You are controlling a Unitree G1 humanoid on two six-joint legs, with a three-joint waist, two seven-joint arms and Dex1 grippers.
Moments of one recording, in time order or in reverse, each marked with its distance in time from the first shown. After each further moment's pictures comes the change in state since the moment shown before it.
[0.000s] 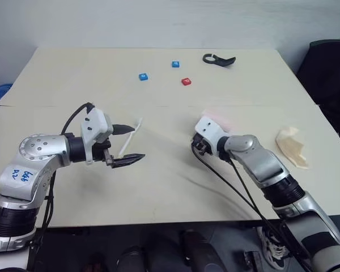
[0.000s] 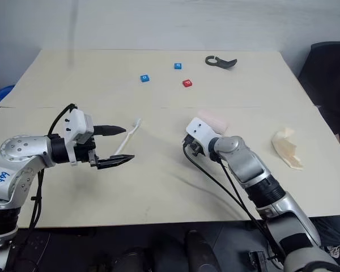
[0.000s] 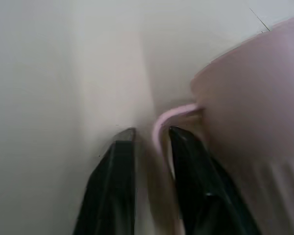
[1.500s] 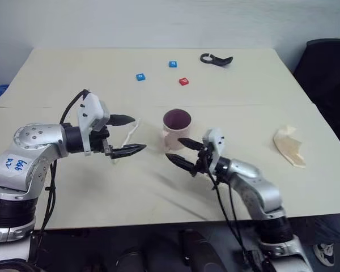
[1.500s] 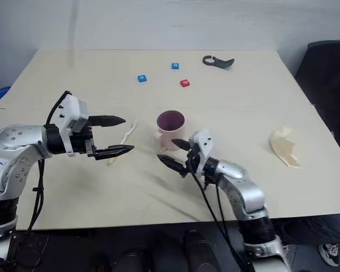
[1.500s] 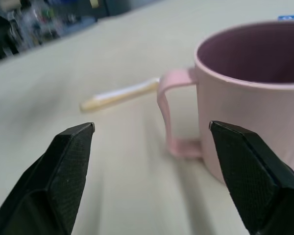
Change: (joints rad) left arm -0.105 0.004 0.016 0.052 -0.054 0.073 -0.019; right arm 0.396 0.112 -0.314 -0.365 0.335 -0.126 0.200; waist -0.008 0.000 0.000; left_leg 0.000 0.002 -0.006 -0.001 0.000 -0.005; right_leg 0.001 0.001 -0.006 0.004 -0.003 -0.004
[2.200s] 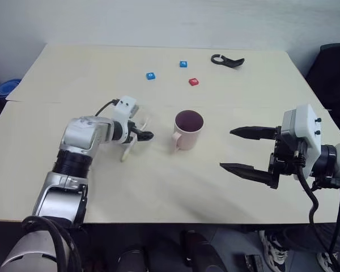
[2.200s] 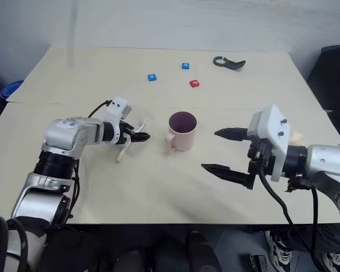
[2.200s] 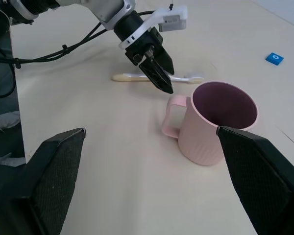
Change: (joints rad) left arm -0.433 -0.344 -0.256 0.606 0.283 0.433 0.426; right arm 0.038 -0.558 -0.477 -0.428 0.504 0.355 0.081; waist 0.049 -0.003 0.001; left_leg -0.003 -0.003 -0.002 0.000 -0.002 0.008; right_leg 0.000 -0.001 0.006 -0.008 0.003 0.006
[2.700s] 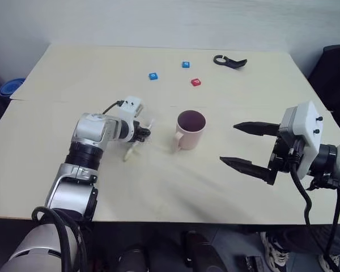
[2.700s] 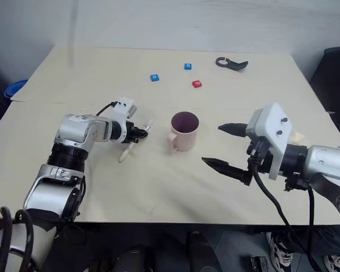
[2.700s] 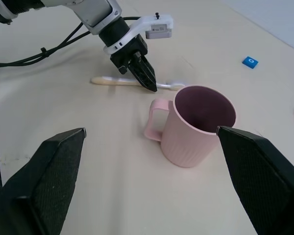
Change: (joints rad) left arm -0.066 -0.068 0.047 0.128 0.039 0.025 0.037; right arm 0.019 -0.022 -0.006 -0.031 0.013 -0.016 -0.117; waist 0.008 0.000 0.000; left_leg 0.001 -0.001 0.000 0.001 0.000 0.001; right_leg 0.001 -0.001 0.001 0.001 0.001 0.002
